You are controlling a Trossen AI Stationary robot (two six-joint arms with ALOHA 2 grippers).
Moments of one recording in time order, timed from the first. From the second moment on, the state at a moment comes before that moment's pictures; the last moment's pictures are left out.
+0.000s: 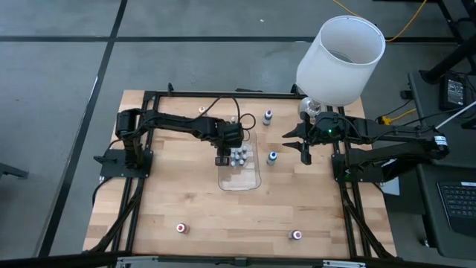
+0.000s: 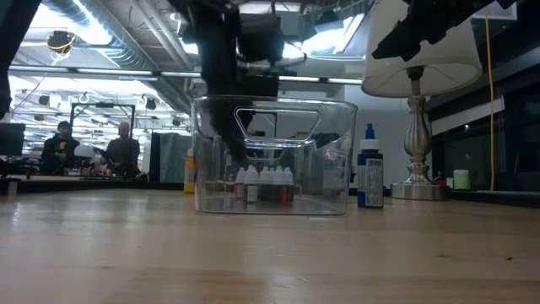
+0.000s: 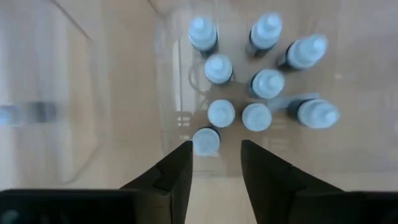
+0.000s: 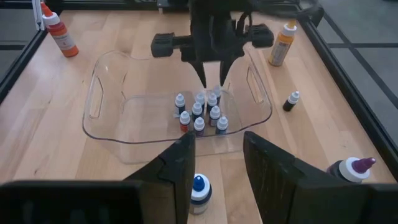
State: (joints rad) left arm 0.16 1.83 1.31 -0.71 -0.09 0.15; right arm -0.10 0.89 0.80 -0.44 -0.02 -0.06
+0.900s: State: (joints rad) left arm -0.24 1.25 1.56 -1.27 -0.28 -0.60; right arm -0.10 0.89 0.80 -0.44 -0.02 -0.06
